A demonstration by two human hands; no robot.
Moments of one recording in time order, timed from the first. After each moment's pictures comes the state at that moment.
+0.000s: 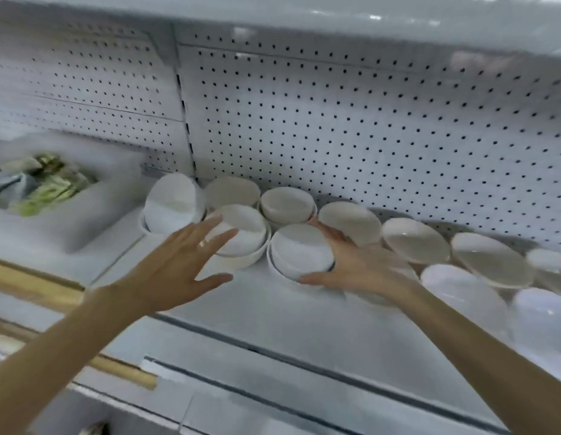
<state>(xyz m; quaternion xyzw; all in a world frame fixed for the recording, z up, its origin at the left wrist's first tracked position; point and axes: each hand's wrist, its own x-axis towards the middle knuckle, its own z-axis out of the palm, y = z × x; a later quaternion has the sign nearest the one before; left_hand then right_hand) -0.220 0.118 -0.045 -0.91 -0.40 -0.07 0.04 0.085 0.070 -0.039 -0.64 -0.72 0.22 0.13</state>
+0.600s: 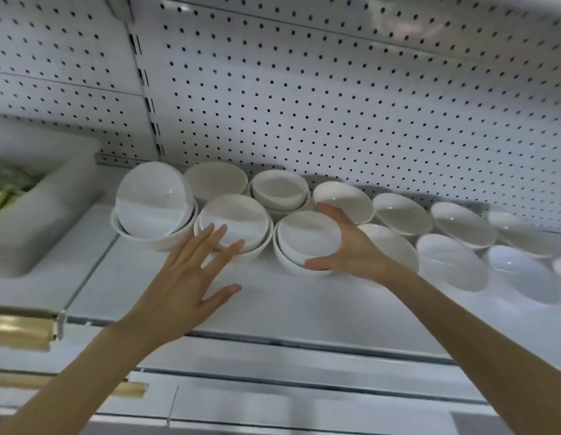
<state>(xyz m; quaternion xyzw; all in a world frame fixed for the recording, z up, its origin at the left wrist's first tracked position) -0.238 0.135 -0.090 -0.94 -0.30 -0.16 -0.04 0.059 0.071 -0.055 -0.71 -0.58 0.27 0.30</state>
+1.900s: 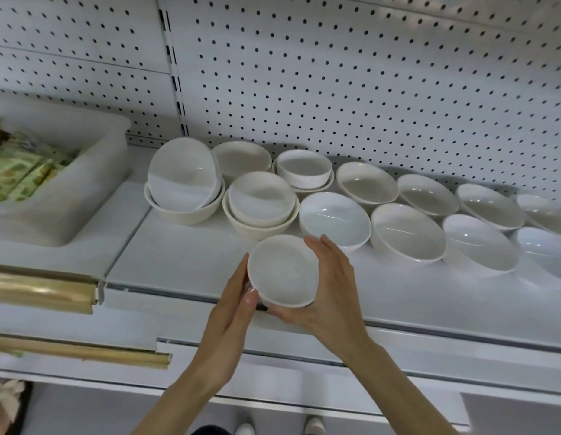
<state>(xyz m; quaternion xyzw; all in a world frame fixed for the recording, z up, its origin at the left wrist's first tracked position) -0.235 0.037 -0.112 -0.60 -0.35 -0.39 -0.61 -0.069 0.010 -0.109 -0.69 -0.62 0.02 0.37</state>
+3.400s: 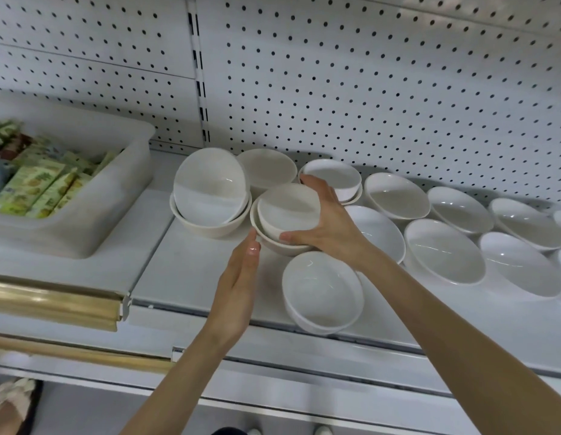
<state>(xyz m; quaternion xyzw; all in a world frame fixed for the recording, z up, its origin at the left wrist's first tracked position) -0.234 0.114 -0.104 -0.57 -0.40 -0.40 -0.59 -0.048 0.137 -0.057 -0.67 -0.61 0.24 0.35</state>
